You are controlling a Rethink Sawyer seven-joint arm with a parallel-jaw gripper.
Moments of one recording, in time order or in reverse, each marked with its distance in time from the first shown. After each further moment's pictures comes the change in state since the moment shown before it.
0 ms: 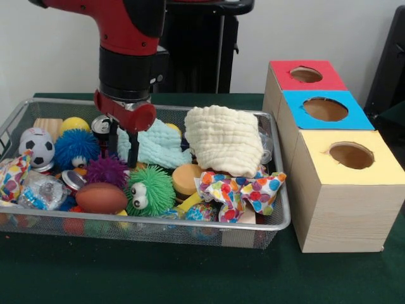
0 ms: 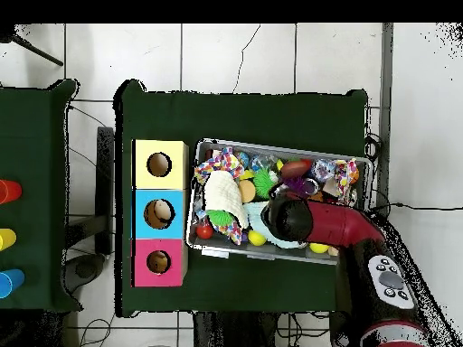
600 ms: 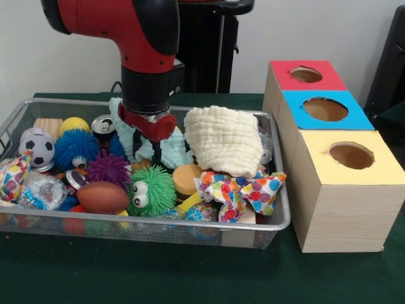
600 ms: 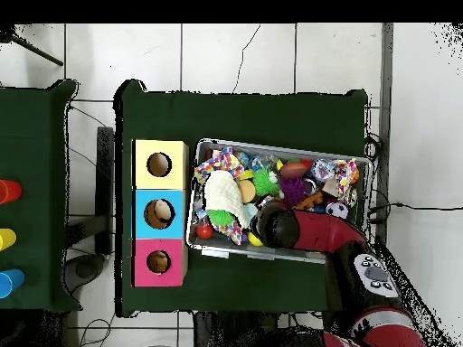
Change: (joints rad) arm -0.006 0.062 0.028 0.052 0.000 -0.043 0.000
